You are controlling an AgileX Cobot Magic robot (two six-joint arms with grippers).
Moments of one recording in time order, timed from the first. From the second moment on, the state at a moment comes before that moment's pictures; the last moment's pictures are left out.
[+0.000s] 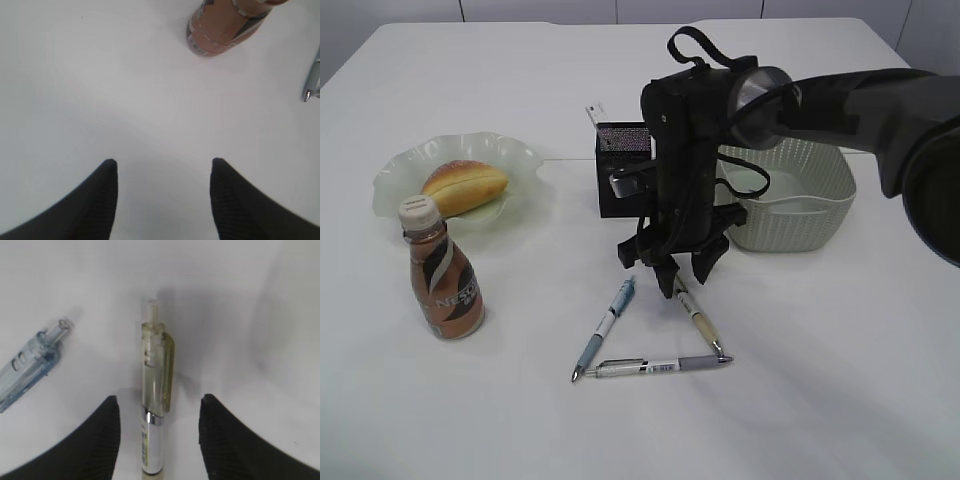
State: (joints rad) left arm -0.03 1.11 -0.80 -0.17 0.95 -0.06; right arm 0.48 2.40 -1.98 -0.03 1.22 0.09
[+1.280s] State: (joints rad) left arm -0.03 1.11 -0.80 -0.17 0.92 -0.05; right arm 0.48 2.42 -1.99 0.02 1.22 0.03
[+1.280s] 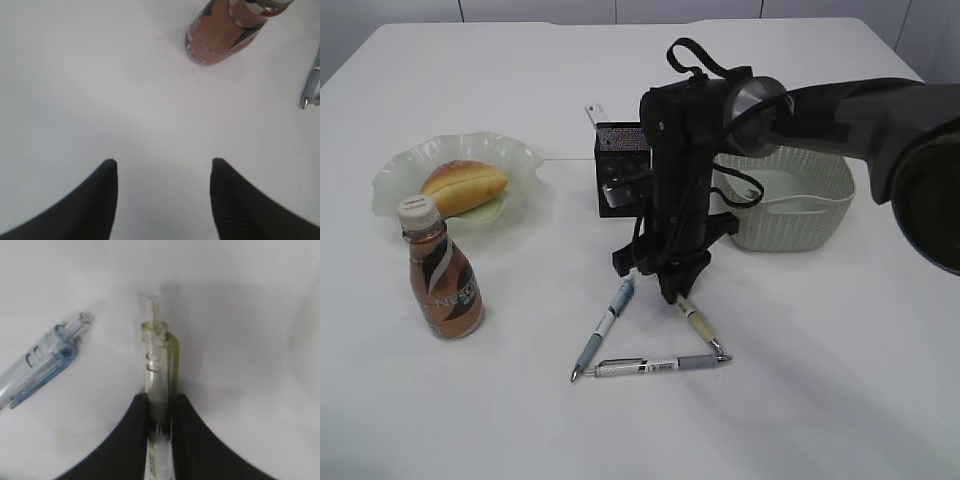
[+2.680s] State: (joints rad) left arm -0.03 1.11 -0.80 -0.17 0.92 -0.05; right arm 0.41 2.32 -2.35 0.03 0.79 0.03
